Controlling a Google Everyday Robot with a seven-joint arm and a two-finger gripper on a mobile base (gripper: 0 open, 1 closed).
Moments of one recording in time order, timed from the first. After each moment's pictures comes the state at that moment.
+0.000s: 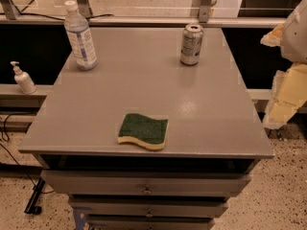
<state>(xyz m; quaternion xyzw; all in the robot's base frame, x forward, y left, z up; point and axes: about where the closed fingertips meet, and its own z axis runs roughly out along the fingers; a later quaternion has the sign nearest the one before) 0.438 -0.217 0.977 -0.60 0.78 -0.04 0.16</state>
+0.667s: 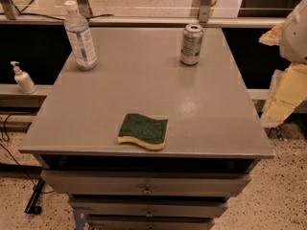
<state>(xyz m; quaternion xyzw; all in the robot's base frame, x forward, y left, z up) 0.442 -0.214 0.976 -0.60 0.78 -0.03 0.17</state>
